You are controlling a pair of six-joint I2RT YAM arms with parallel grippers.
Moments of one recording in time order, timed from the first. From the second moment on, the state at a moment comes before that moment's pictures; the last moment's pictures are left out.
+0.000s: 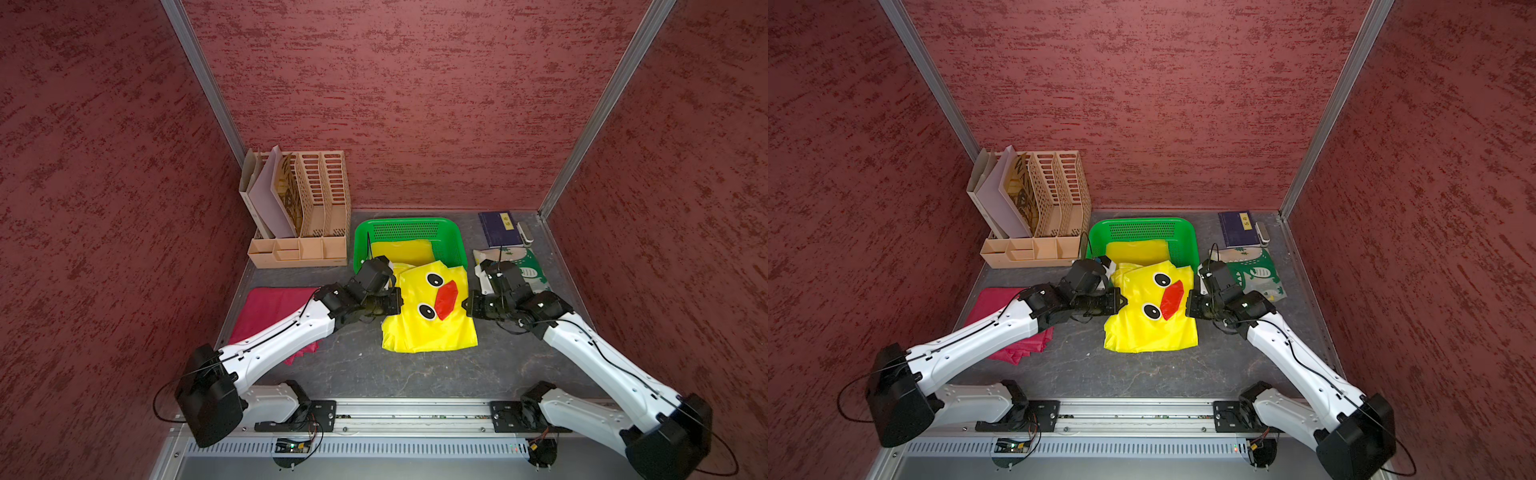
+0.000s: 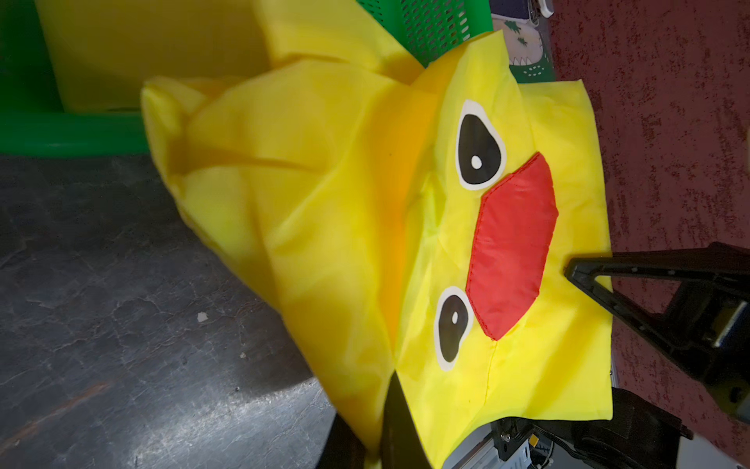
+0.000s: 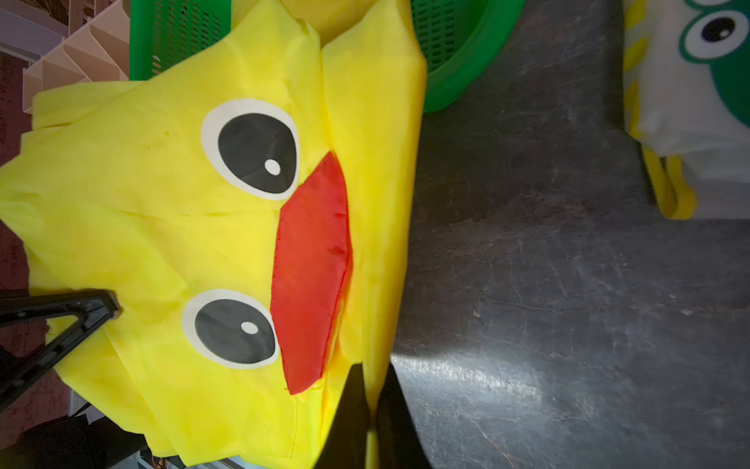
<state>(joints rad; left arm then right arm) -0.76 1.29 1.03 -0.56 0.11 -0.73 0.52 1.09 0.93 -0.76 -0.14 0.62</state>
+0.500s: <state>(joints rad) -0.53 1.37 1.13 -0.56 0.22 -0.64 0.44 1.41 1.22 -0.72 -0.18 0.52</state>
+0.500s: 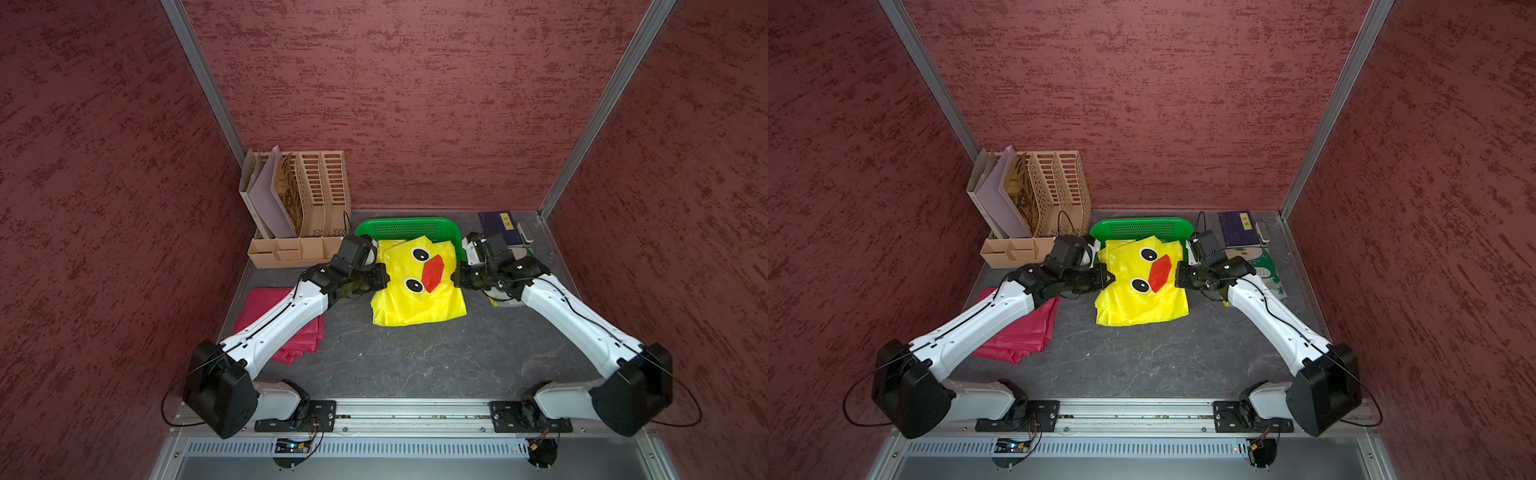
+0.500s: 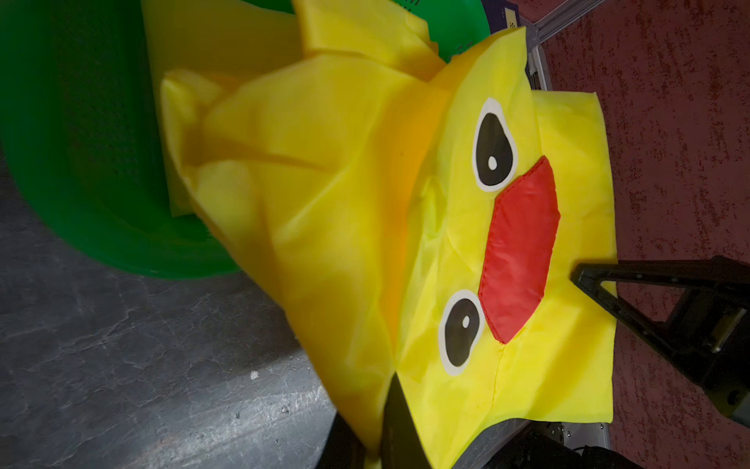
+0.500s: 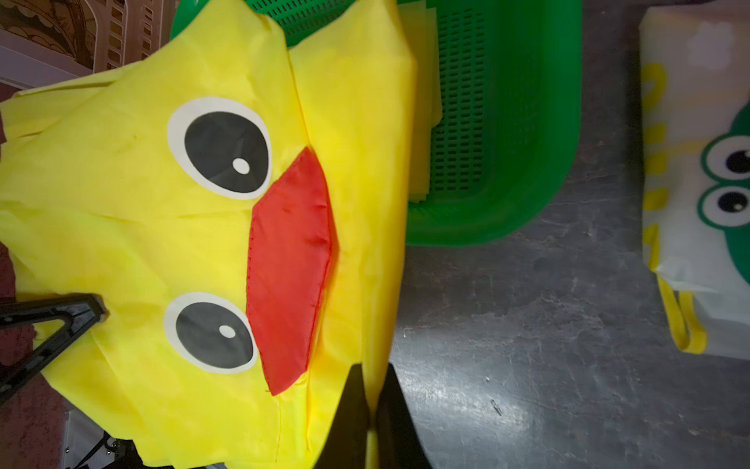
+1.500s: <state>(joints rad) -0.27 2.01 1.60 -0.46 0.41 -0.54 0.25 2.08 1.73 -0.62 -0.38 0.43</state>
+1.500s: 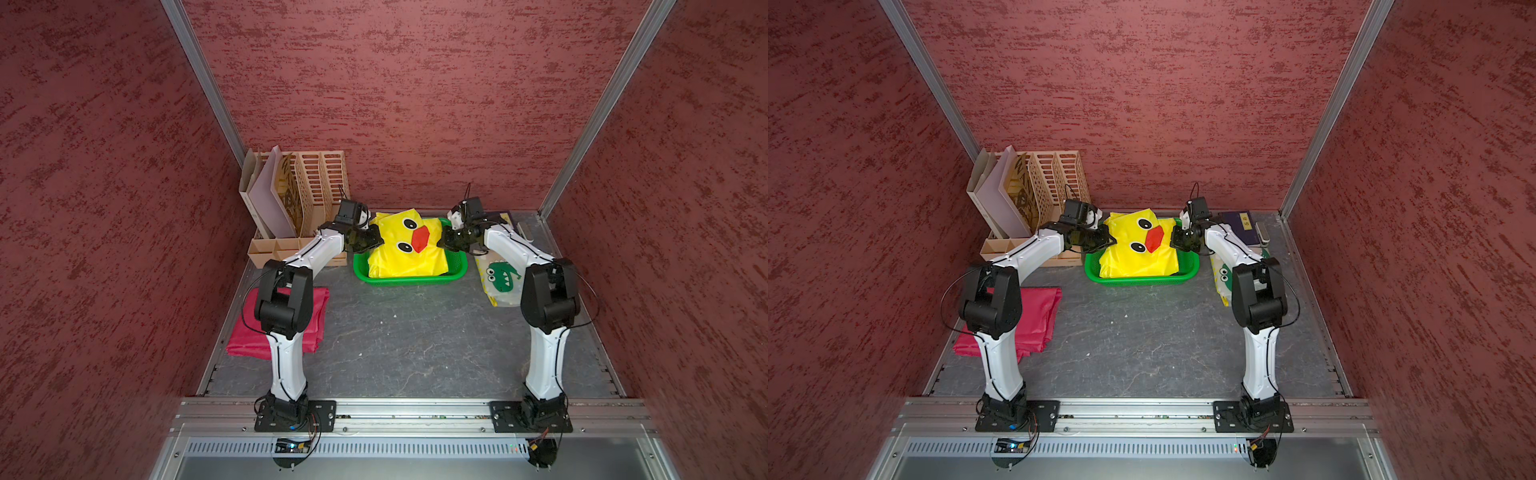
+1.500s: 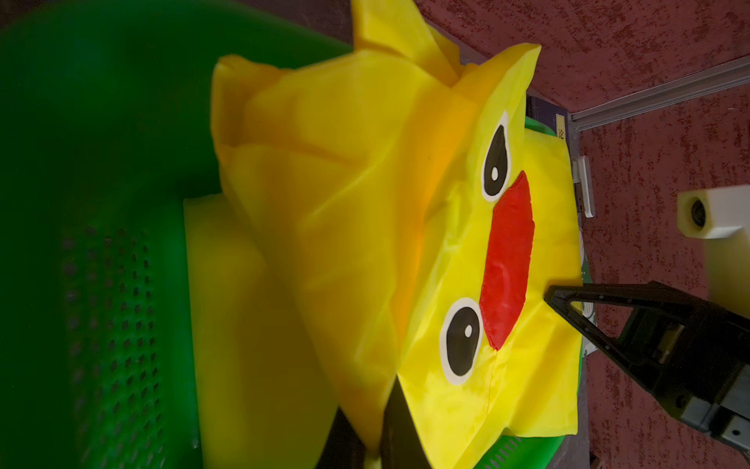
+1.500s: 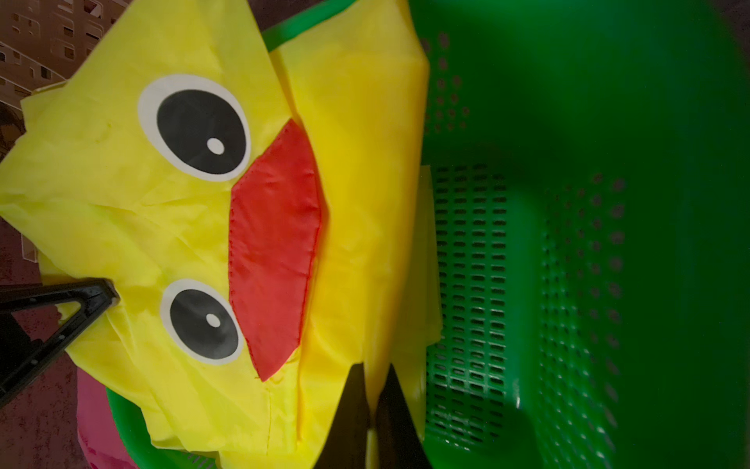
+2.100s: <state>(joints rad) -0.30 2.01 1.61 -0.58 0.29 -0.52 0.25 2.08 1.72 -0.62 -0.40 0.41</state>
